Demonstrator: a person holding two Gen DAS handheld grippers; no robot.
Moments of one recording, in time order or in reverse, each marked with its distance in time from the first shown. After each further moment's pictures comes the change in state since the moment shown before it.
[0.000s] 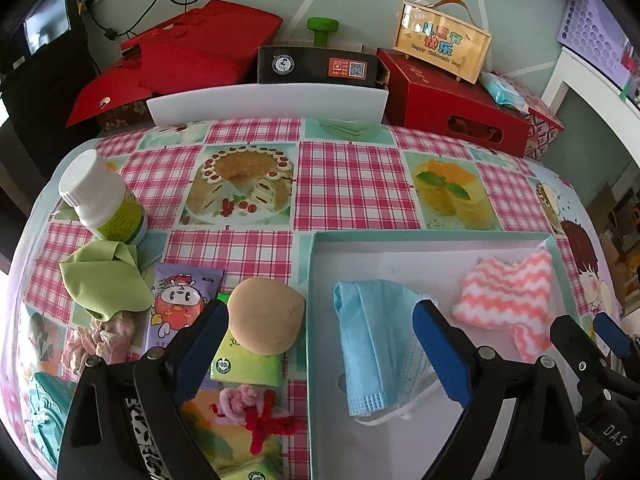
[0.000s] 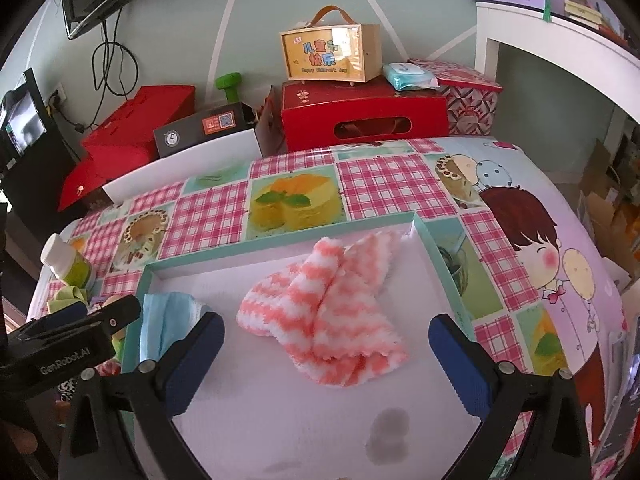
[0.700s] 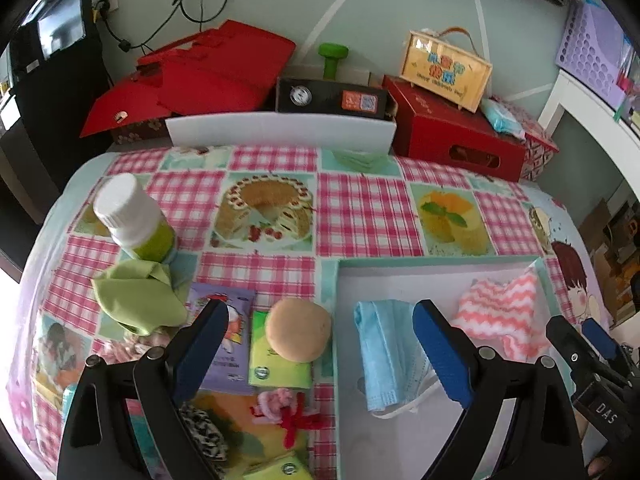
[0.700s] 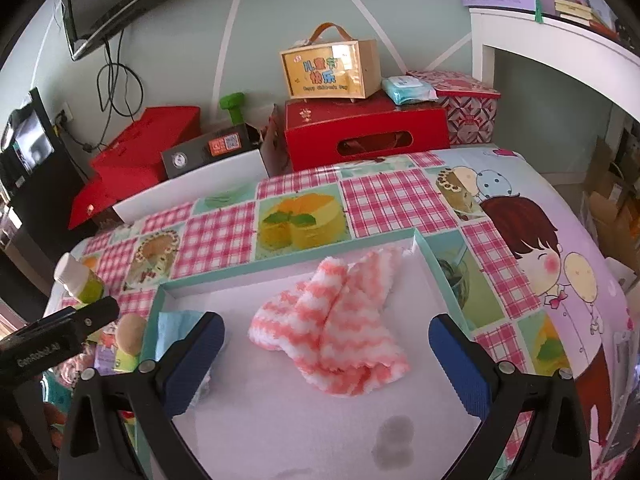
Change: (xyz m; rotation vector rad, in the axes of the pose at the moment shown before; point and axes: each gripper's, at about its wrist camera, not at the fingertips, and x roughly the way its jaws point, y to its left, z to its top) left arm -0.037 0.026 0.014 -0.023 -0.060 -0.006; right arm -0.012 -0.005 0.004 0.033 -0.061 0.043
